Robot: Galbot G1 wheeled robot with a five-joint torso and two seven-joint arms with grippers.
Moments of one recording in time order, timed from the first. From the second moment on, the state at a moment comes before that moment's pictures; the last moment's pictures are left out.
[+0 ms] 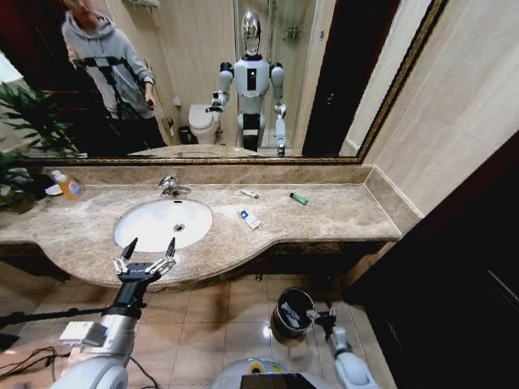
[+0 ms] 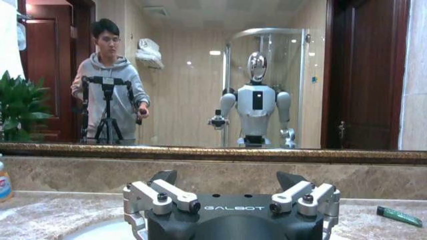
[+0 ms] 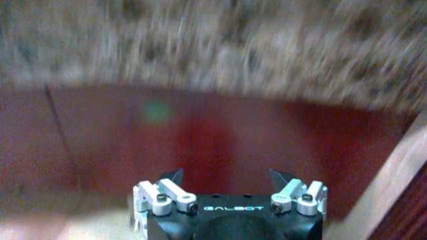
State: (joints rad) left arm 1.84 -1.36 -0.82 -2.47 -0.37 0.04 0.05; right arm -1.49 1.31 0.51 1.42 0.17 0.24 0.00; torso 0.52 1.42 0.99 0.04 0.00
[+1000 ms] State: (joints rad) left arm 1.84 -1.36 -0.82 -2.47 -0.37 0.04 0.05; right arm -1.55 1.17 0.44 2.14 0.33 0.01 0.03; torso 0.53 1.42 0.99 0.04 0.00
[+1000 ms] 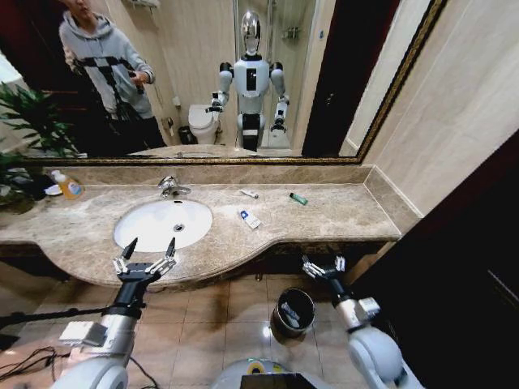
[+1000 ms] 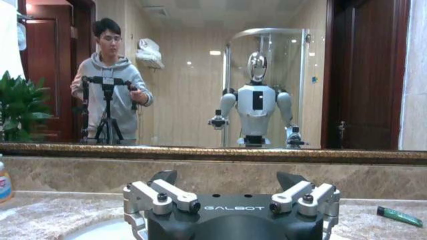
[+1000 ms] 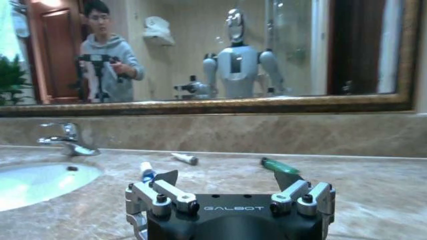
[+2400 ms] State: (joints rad) left arm 1.84 -1.36 -0.82 -2.47 -0.37 0.04 0.05; right arm -0.82 1.21 -0.05 1.61 0.47 -0.19 0.06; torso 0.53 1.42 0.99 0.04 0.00
